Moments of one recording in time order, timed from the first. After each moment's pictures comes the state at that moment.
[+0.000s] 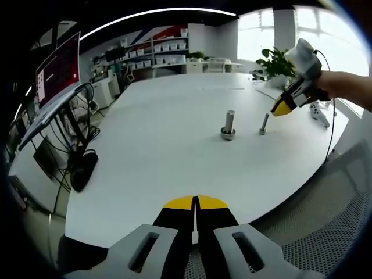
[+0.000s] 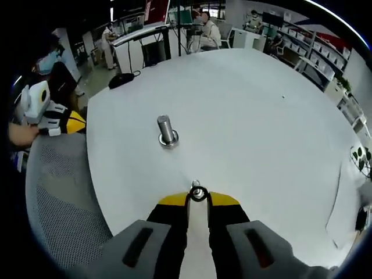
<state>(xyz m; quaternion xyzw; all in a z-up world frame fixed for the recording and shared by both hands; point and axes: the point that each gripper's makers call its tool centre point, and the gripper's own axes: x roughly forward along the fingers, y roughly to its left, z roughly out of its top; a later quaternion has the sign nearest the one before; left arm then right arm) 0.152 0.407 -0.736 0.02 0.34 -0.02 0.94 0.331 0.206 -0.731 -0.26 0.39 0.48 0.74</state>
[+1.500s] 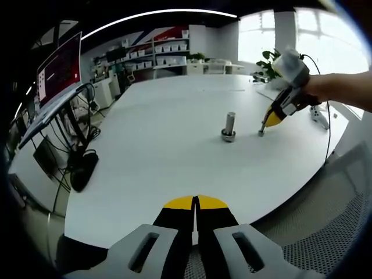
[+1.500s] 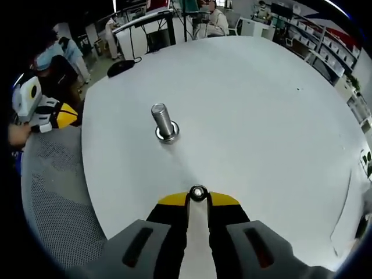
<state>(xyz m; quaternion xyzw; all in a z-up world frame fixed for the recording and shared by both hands) 0.153 0.407 -0.735 0.01 0.33 -0.02 0.94 0.335 0.216 -0.767 -0.29 0.43 0.49 0.70</state>
